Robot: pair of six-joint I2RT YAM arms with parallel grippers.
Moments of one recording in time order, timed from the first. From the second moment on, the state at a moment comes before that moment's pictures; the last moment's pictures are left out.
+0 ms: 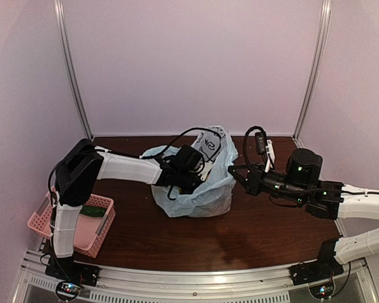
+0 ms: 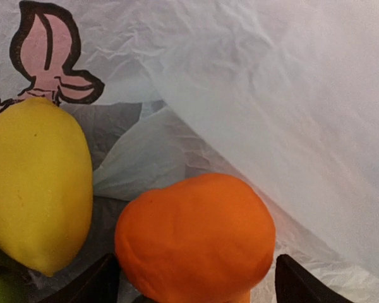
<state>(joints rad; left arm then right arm) -0.91 2.15 1.50 -0.13 0.38 -0.27 0.93 1.01 0.65 0.25 -0.02 0.52</state>
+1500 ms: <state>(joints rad) -0.91 1.70 1.25 -0.02 0.22 -0.33 0.93 0.99 0.63 0.26 -0.01 0.53</state>
